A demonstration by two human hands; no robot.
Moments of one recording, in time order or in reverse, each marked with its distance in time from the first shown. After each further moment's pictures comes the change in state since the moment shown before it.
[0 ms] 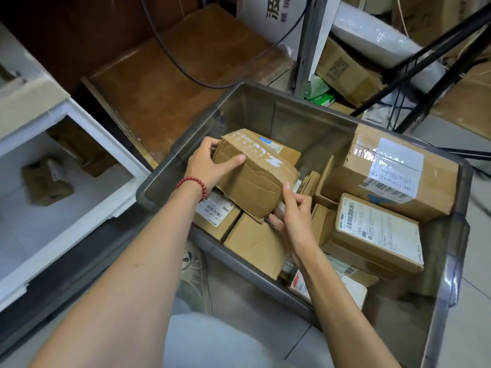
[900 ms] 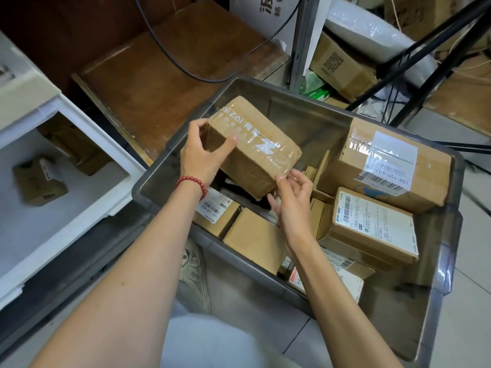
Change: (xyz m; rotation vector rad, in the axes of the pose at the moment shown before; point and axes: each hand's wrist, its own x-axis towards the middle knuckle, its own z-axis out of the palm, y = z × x) left_hand -0.012 0.013 0.001 -0.227 0.171 0.142; right_hand -0.012 -0.013 0.011 0.059 0.029 -0.206
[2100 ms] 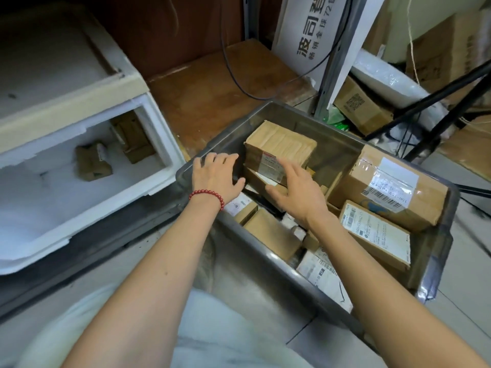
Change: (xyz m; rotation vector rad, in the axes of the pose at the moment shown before) left_hand -0.050 -0.004 -0.037 1.118 -0.073 0.183; right_hand 0.008 -0.038 0.005 -1.429 -0.371 -0.634
